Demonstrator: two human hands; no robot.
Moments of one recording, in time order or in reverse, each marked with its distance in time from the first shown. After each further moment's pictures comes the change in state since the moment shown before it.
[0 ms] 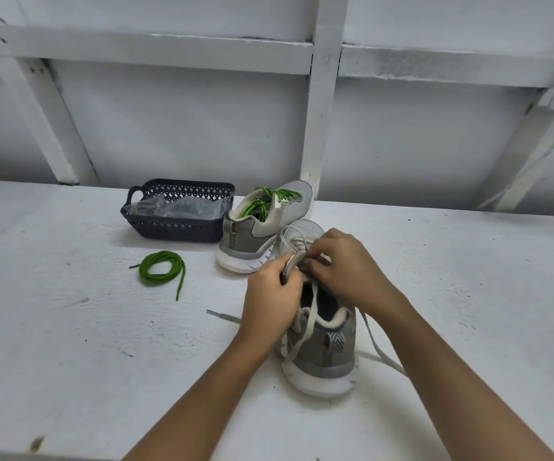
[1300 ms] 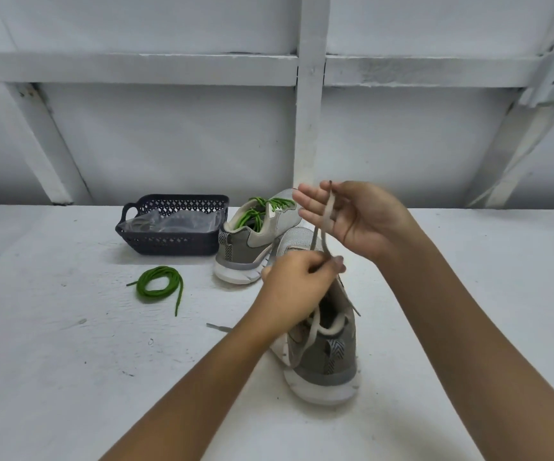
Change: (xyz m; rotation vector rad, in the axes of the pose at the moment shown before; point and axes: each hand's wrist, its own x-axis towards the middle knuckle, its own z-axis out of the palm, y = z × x) left_hand 0.009 0.053 -0.009 0.073 -0.342 0.085; right_hand 0.029 -0.040 -0.068 1.724 -0.048 0.455
